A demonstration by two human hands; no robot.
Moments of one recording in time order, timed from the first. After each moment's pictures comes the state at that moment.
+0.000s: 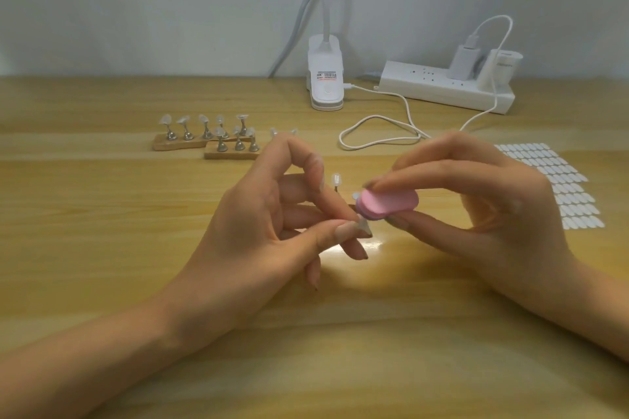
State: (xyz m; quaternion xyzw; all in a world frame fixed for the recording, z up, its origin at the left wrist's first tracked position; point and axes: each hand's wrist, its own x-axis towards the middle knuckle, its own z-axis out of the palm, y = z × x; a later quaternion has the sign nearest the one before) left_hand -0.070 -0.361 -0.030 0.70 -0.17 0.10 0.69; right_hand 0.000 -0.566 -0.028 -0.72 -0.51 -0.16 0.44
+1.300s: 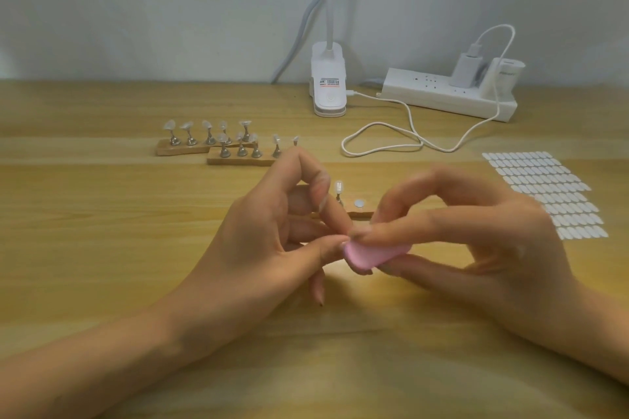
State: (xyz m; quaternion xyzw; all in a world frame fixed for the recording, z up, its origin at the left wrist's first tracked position) left_hand -0.068 -0.360 -0.031 0.70 -0.17 0.09 0.69; right_hand 0.001 -0.567 -0.026 -0.72 -0.53 -0.14 0.43
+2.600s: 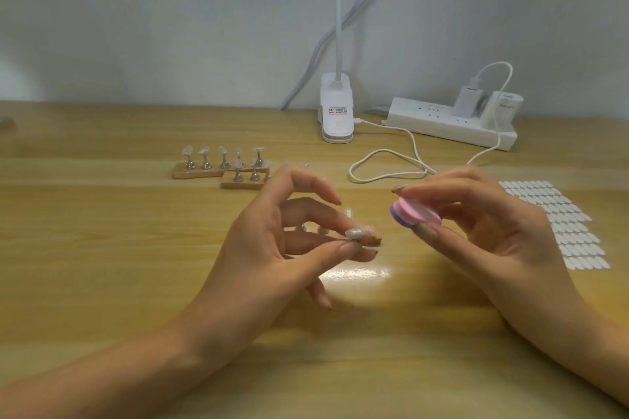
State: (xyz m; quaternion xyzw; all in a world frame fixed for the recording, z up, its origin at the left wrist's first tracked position) left_hand -0.066 -0.354 -0.029 0.67 -0.12 0.11 0.72; right_hand 0.011 -0.570 -0.034 -0.72 -0.40 -0.09 0.56
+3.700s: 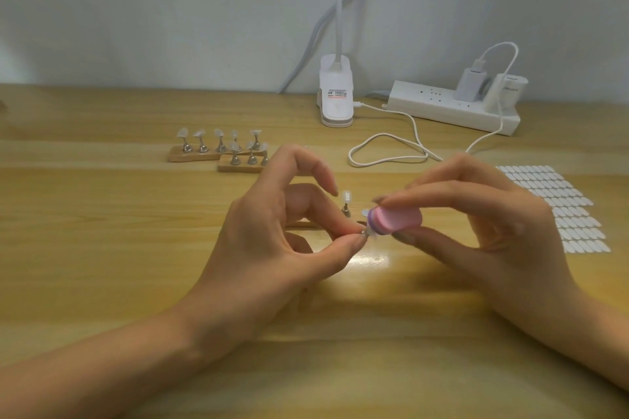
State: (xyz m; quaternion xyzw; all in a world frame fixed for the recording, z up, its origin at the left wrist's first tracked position) left_hand -0.070 -0.358 -0.030 0.76 -0.12 0.17 0.62; right_hand -0.001 -0.561 -0.029 -0.73 -0.48 -0.15 0.47
